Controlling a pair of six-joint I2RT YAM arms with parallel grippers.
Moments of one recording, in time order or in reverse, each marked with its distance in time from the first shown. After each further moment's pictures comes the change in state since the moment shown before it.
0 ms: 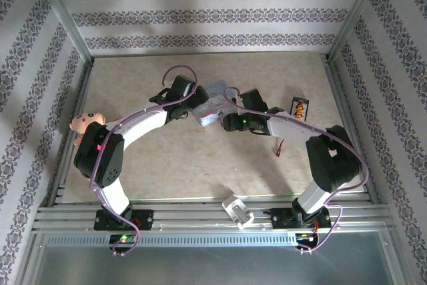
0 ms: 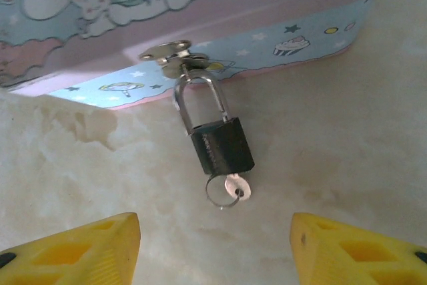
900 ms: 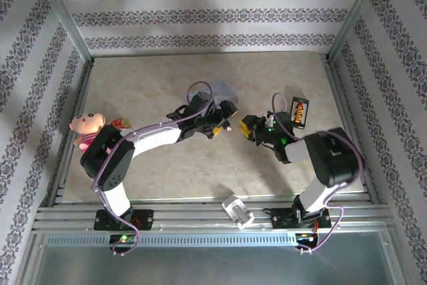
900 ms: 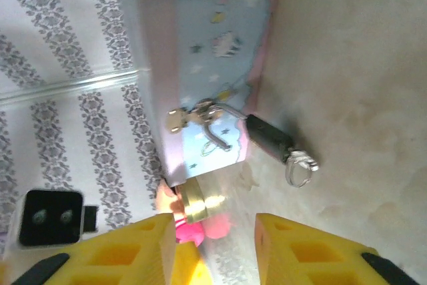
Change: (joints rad) left arm -0.189 -0.013 -0.159 0.309 0.322 -0.371; right arm -0.211 -0.122 -0.532 0.925 -0.356 1.058
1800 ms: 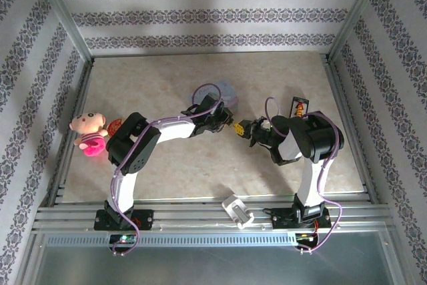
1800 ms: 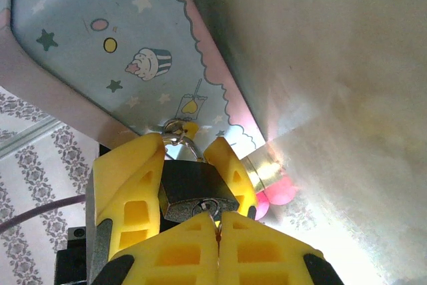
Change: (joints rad) left arm -0.006 0.270 0.139 0.055 -0.090 -0.092; right arm -0.011 0.425 -0.005 0.596 -0.155 0.489
